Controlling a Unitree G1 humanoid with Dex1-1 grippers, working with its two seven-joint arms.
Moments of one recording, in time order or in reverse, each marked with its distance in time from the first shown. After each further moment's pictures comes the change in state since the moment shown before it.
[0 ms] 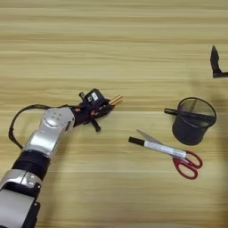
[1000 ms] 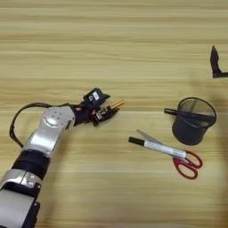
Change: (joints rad) left arm 0.000 0.001 0.001 -0.038 0.000 -0.013 -0.034; right arm 0.000 0.001 0.001 0.002 0.000 0.000 0.000
